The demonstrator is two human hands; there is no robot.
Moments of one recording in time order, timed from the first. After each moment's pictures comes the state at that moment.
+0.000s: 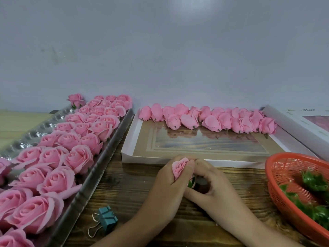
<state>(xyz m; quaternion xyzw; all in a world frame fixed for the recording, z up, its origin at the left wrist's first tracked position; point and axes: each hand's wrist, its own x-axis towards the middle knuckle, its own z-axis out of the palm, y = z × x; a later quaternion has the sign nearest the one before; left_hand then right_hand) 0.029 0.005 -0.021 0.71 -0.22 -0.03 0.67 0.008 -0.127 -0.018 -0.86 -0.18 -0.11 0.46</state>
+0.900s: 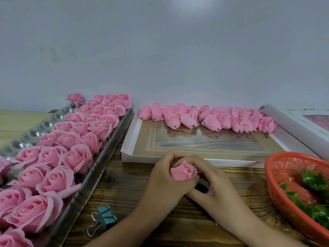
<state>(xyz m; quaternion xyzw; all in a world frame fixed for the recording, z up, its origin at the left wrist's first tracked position) 0.036 0.009 -0.024 0.75 -0.16 0.03 0.64 0.006 -0.127 -0.013 -0.83 -0.22 -0.11 0.50</state>
